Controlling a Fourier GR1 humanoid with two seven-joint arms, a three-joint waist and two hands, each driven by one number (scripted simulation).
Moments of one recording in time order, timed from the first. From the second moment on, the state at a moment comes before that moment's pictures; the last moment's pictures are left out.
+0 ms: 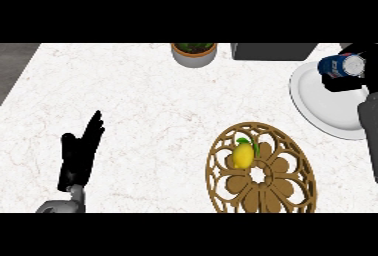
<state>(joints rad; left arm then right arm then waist) -0.03 0.13 -0.03 -1.47 -0.07 0.15 0.22 -0.74 -0.43 -0.38 -0.78 0.96 -0.24 0.02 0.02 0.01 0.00</state>
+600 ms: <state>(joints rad) -0.06 0.11 -0.04 -1.46 -0.08 0.14 0.21 -0.84 -0.56 -0.43 -0.34 0.95 -0.18 -0.11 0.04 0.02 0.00</state>
